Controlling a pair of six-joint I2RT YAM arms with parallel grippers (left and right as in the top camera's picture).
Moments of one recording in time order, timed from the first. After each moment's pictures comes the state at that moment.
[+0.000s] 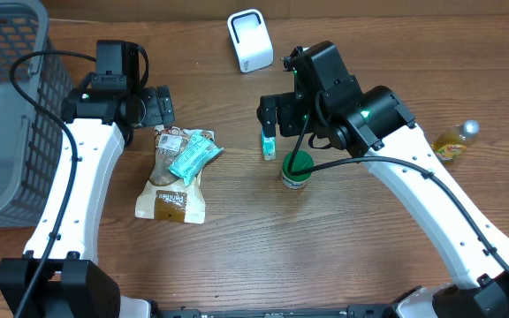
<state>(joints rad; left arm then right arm) -0.05 1.62 1.45 -0.89 -0.17 -0.23 0.55 1.63 1.65 -0.97 0.00 0.35</state>
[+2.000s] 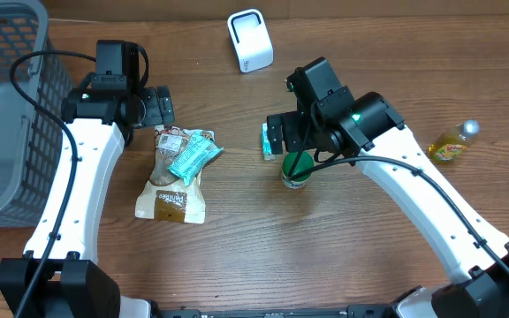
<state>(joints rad) -0.05 1.62 1.45 -0.89 -0.17 -0.23 0.55 1.64 1.56 -1.03 0.04 0.35</state>
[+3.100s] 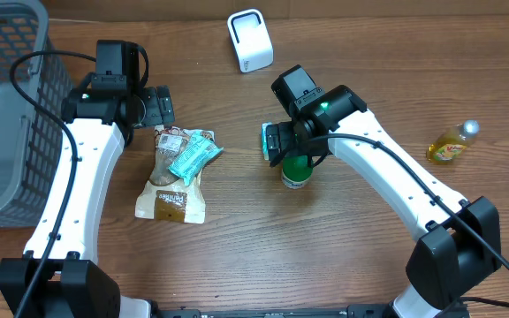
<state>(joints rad) -0.05 1.62 1.45 -0.89 -0.17 -0.23 0.55 1.81 1.56 -1.10 0.07 0.45</state>
